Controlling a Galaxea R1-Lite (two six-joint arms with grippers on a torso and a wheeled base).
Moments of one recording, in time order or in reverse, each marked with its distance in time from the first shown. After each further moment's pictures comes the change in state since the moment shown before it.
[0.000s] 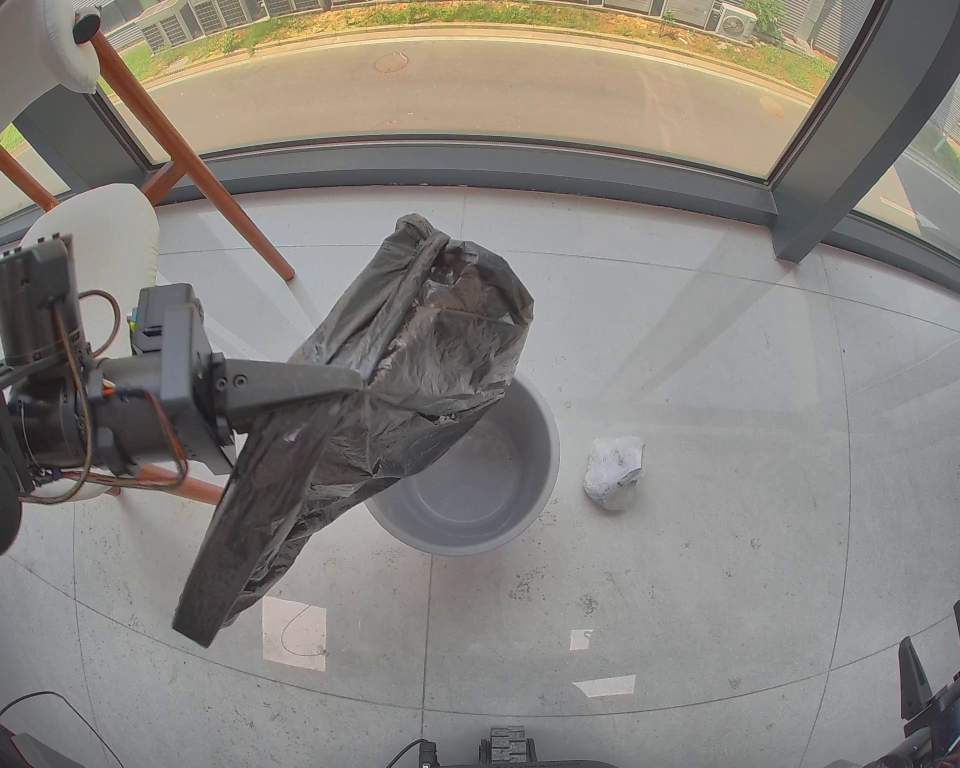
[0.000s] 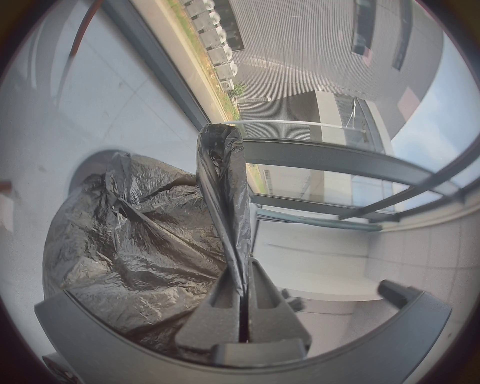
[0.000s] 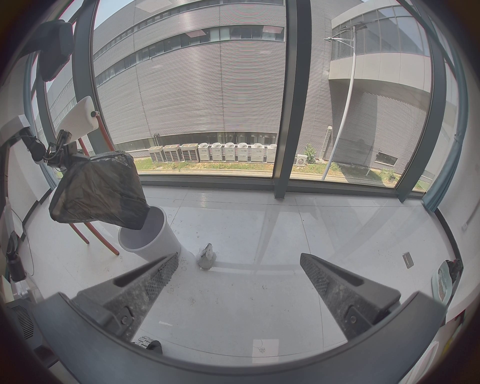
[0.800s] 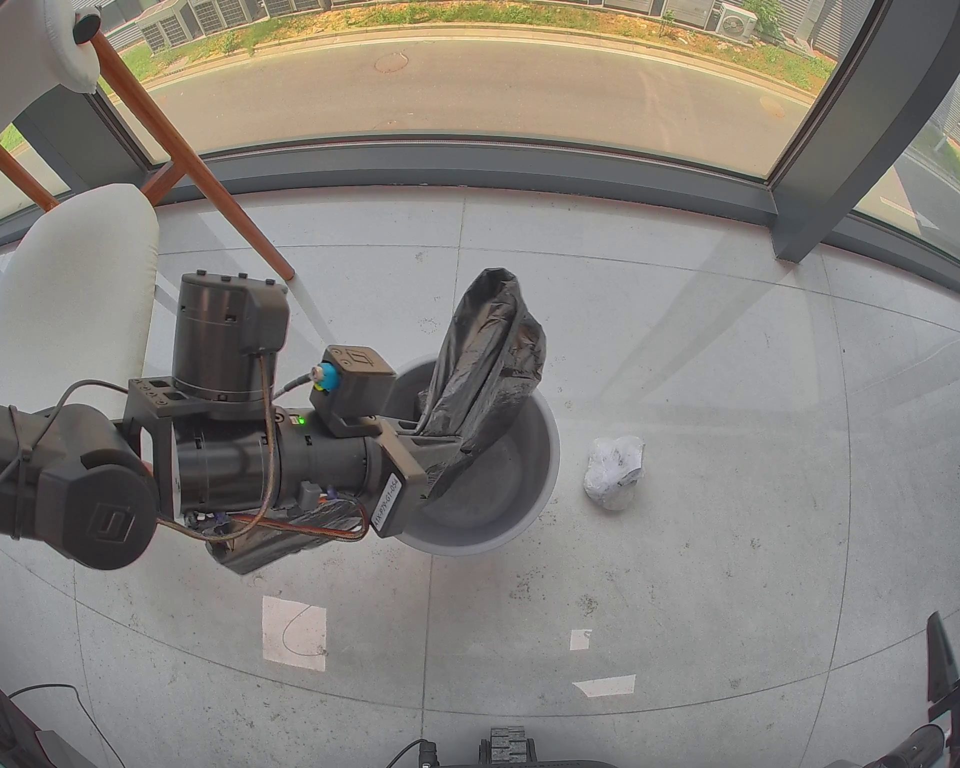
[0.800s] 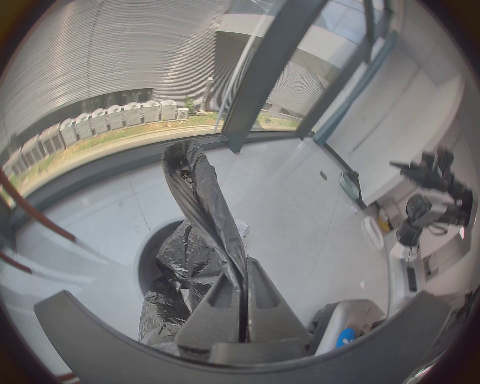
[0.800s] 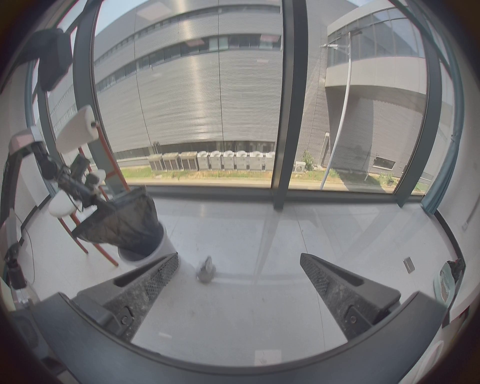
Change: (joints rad) left arm -0.268 0.238 -0.159 0.173 0.621 1.097; right arm 0.020 0.053 -0.101 -0.062 -0.009 0.038
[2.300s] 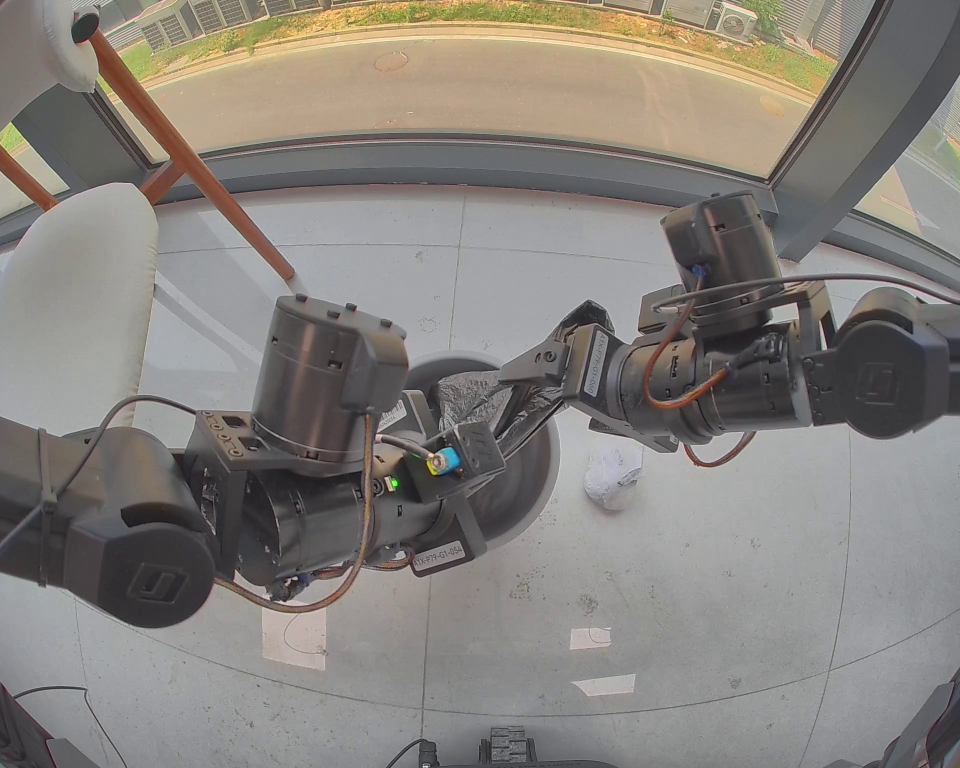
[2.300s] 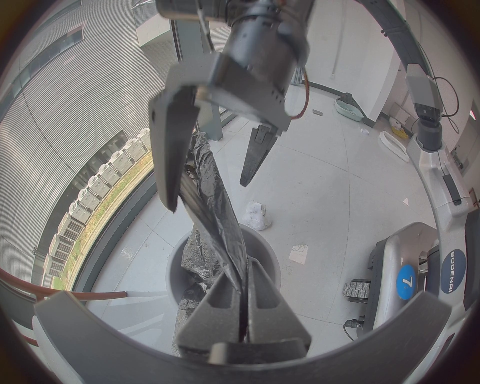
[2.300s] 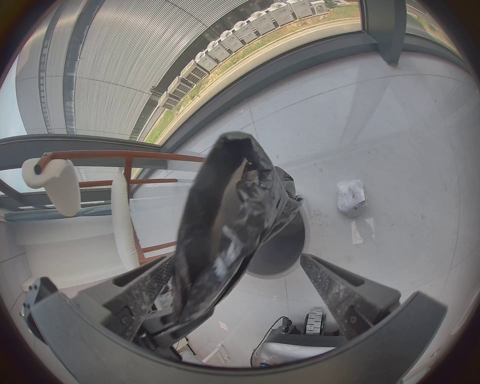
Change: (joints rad) left arm -0.189 0.039 -0.028 0.047 0.361 0.383; right arm 0.687 1.799 -1.326 0.200 -0.010 0.709
